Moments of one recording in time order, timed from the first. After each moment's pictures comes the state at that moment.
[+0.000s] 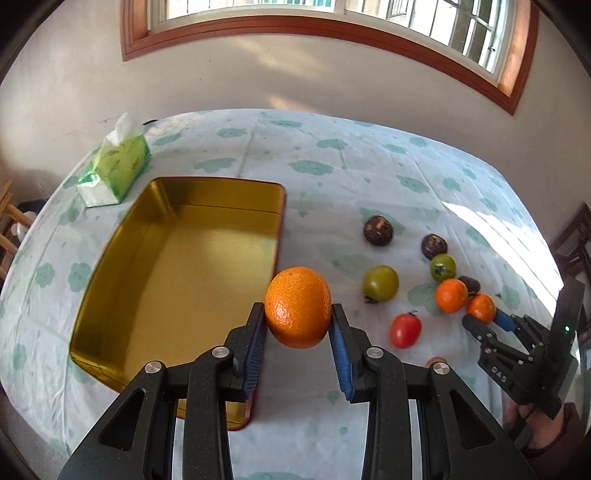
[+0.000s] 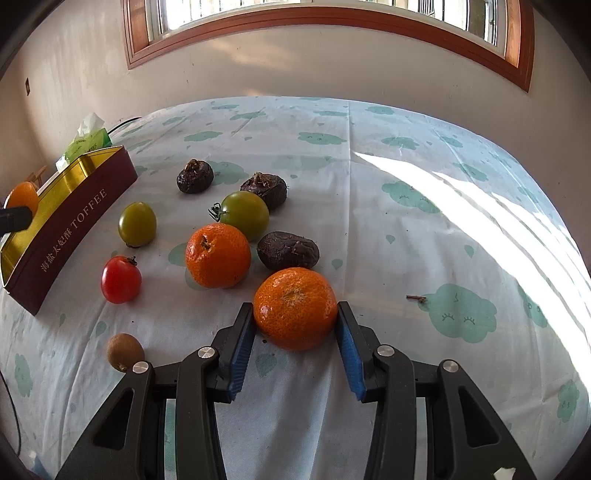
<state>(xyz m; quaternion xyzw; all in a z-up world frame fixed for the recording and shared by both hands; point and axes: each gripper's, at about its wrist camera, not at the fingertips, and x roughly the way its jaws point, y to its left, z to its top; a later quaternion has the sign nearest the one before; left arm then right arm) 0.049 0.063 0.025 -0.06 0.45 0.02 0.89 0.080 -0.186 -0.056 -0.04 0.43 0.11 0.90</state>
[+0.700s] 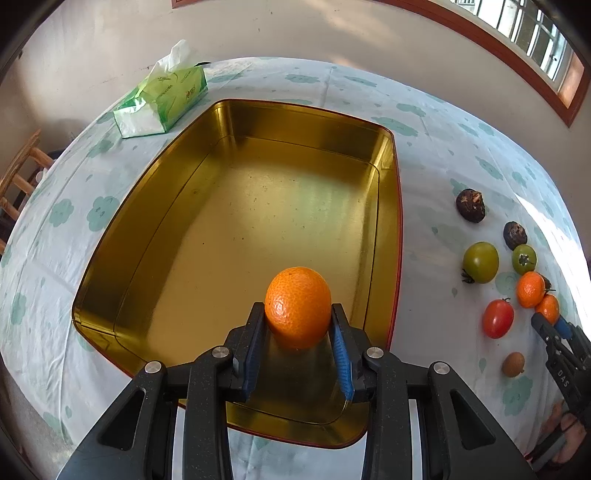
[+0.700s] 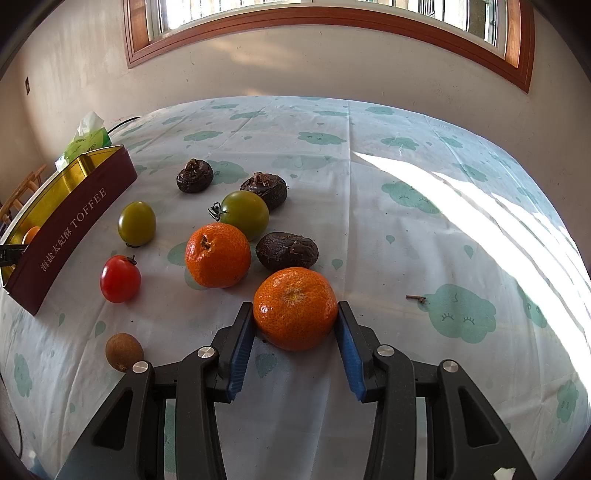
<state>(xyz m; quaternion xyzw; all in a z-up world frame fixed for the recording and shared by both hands) 0.051 0.115 -0.034 -0.10 0.51 0.08 0.85 0.080 -0.186 -0.056 -0.04 0.43 0.11 0.90</state>
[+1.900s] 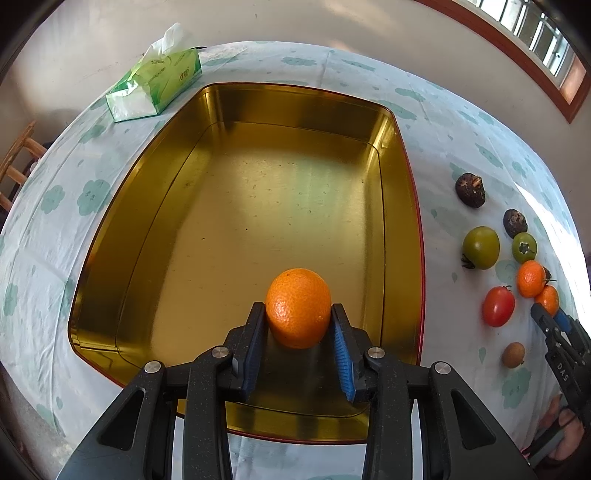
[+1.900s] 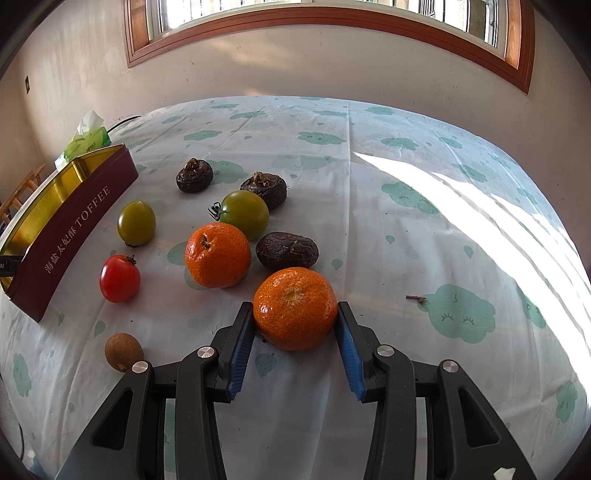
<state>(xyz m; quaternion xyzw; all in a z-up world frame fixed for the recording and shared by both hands) 0.052 0.111 -0.042 -0.11 0.53 0.08 0.83 0.079 -0.185 -0.056 -0.04 0.43 0.11 0.90</state>
